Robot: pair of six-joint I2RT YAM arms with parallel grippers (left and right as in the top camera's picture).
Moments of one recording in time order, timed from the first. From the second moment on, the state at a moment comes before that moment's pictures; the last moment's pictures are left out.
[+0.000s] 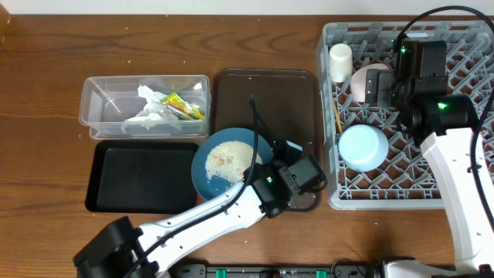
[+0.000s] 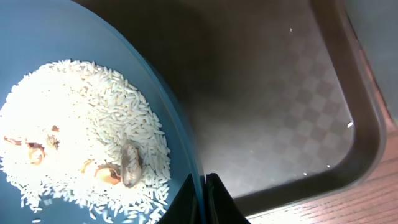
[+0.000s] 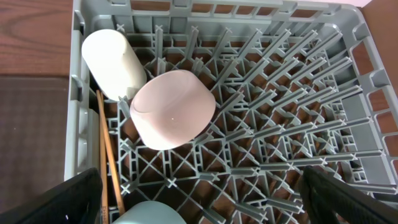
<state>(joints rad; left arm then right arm) -1.04 1.57 1.11 -0.82 -0.33 -0.59 0.10 1.44 1.36 -0.75 0.28 0.04</state>
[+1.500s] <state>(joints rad) 0.30 1.19 1.12 -0.98 0.91 -0.32 0.10 1.44 1.36 -0.75 0.28 0.04</state>
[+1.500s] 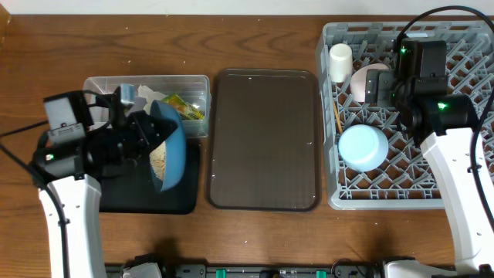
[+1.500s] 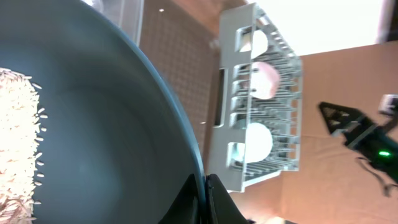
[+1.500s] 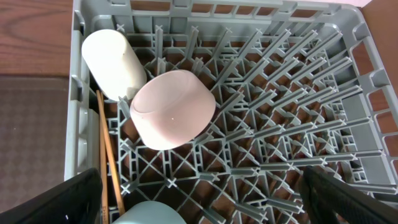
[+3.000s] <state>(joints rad) 0.82 1.19 0.88 -1.08 1.47 -0.16 0.10 1.44 1.36 -0.75 0.28 0.04</state>
